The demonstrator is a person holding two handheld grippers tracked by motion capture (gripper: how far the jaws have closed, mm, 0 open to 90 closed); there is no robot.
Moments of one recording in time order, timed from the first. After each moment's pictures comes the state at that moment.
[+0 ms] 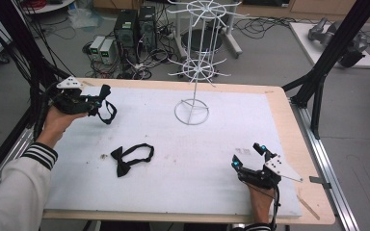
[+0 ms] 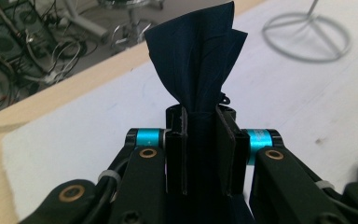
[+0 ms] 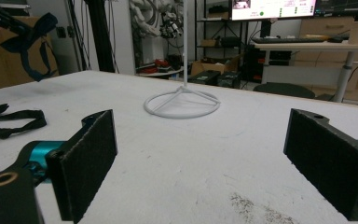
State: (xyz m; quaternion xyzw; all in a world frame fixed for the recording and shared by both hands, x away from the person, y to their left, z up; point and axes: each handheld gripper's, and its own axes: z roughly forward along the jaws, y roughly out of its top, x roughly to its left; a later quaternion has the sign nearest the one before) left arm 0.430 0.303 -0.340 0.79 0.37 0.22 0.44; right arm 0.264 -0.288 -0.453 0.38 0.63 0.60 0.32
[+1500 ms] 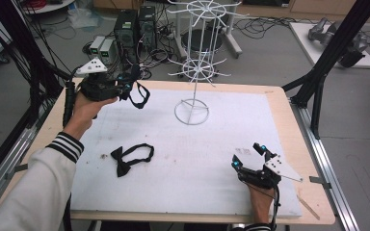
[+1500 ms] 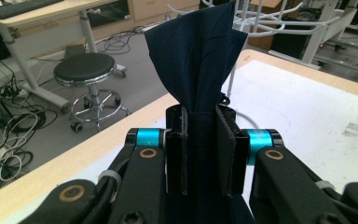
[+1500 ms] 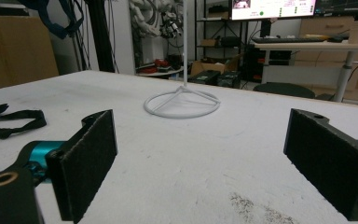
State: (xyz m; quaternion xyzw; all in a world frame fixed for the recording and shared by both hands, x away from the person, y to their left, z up) left arm 0.430 0.210 -0.284 0.76 0.29 0.21 0.54; right arm 0.264 -0.287 -0.453 0.38 0.63 0.60 0.32
